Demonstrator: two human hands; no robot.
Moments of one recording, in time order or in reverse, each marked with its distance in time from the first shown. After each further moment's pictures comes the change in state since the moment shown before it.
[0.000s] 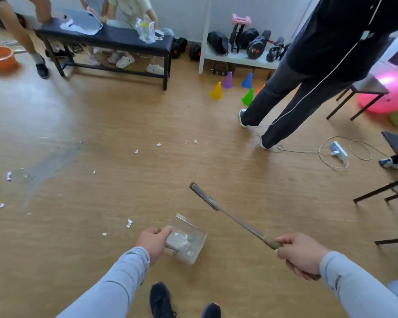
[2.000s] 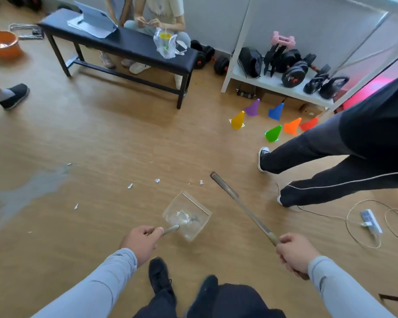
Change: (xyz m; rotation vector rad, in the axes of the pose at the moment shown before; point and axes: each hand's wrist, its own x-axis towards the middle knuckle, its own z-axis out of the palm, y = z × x) left_hand 0.275 0.351 -0.071 -0.044 0.134 0.107; right_hand 0.285 -0.353 -0.257 -0.042 0.186 0.098
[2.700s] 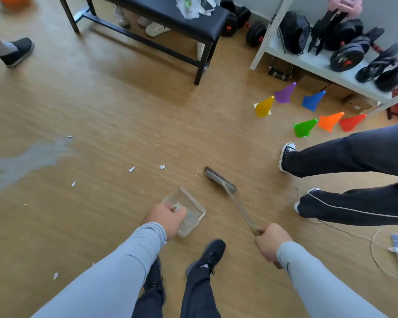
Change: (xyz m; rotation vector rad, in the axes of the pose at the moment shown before) left_hand 0.142 0.094 0.078 0.210 0.017 -0.152; right_hand 0.165 -0.120 0.031 -0.394 -0.091 -0.065
